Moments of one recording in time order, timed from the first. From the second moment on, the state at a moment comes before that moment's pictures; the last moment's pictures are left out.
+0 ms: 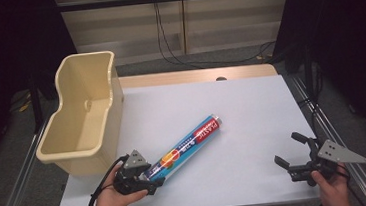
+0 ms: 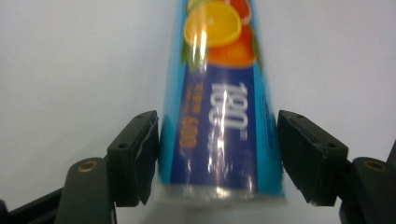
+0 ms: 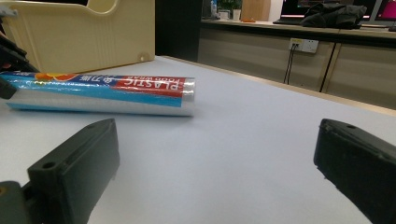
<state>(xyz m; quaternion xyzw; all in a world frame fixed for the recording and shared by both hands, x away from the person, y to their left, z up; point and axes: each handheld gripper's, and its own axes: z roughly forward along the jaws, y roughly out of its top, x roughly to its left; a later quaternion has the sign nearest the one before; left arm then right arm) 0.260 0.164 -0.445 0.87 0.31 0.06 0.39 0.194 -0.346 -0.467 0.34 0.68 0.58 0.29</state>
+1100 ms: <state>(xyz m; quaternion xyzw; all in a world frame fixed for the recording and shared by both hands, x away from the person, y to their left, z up) 0.348 0.067 -0.437 0.91 0.31 0.01 0.27 0.193 -0.348 -0.467 0.34 0.68 0.58 0.29</state>
